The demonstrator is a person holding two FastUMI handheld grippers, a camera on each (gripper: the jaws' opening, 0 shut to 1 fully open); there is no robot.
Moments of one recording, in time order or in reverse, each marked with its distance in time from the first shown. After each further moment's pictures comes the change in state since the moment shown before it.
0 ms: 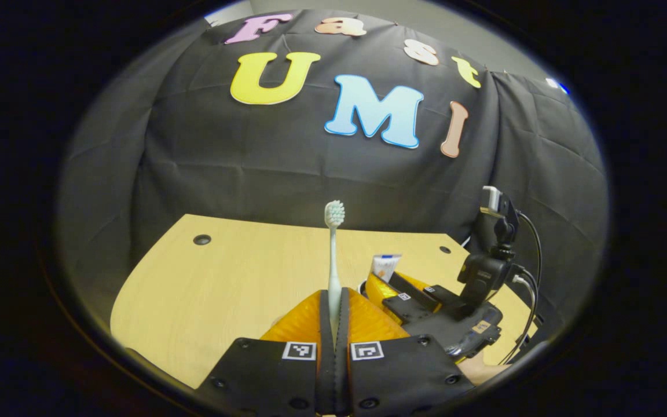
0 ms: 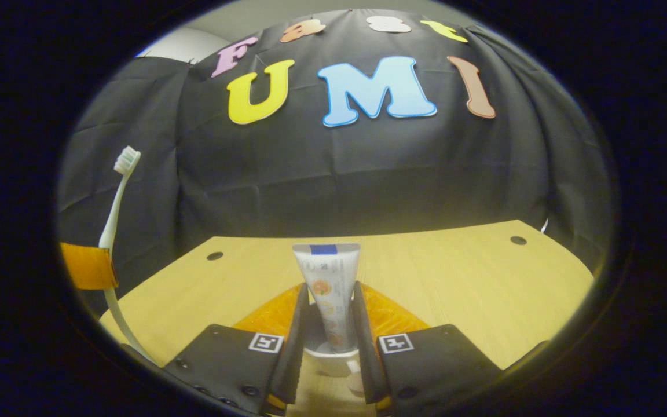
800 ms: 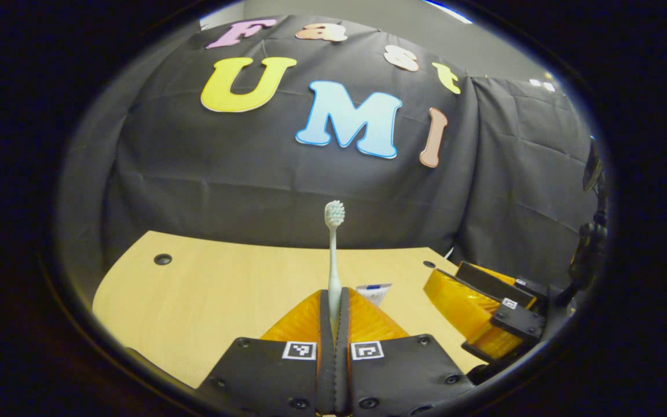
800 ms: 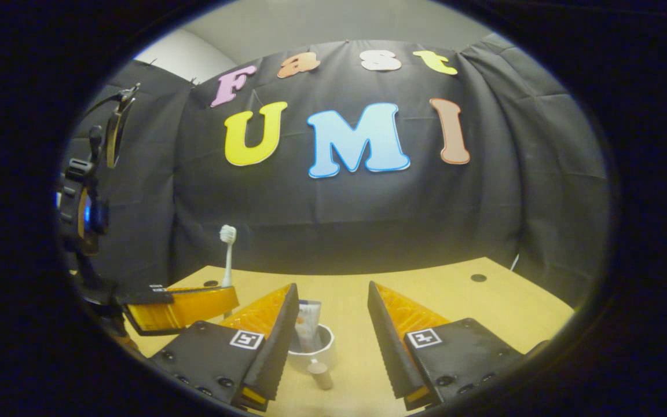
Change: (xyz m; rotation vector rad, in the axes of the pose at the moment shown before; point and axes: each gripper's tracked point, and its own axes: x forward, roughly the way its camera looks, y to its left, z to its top) left arm 0.075 -0.045 0.020 0.027 -0.128 -0.143; right arm -0.095 -0.041 0.080 -0.052 -0.190 -0.104
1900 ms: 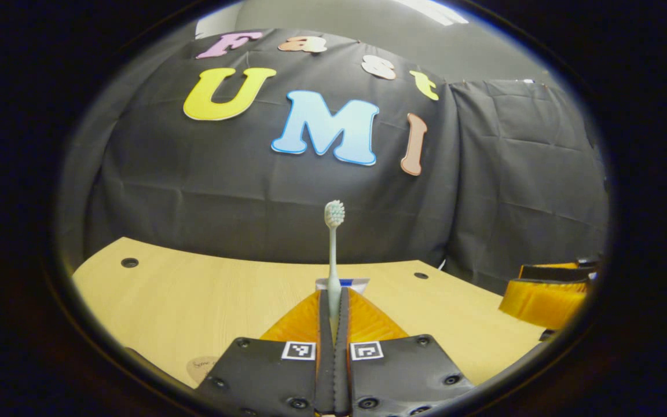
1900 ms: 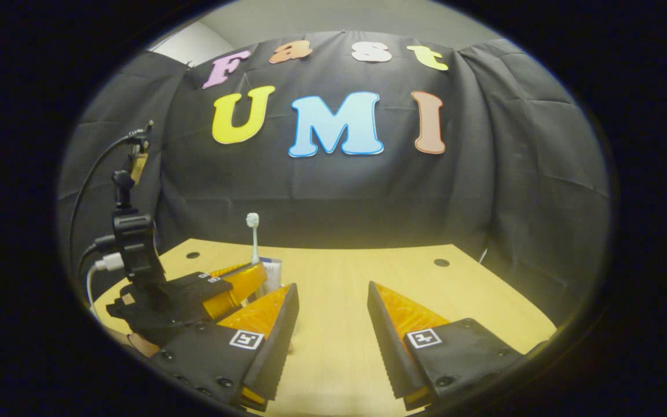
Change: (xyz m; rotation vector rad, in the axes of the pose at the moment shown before) left arm 0.049 -0.033 -0.054 0.068 -0.123 -0.054; right arm -0.054 -0.044 -0.035 -0.032 0.145 -0.070
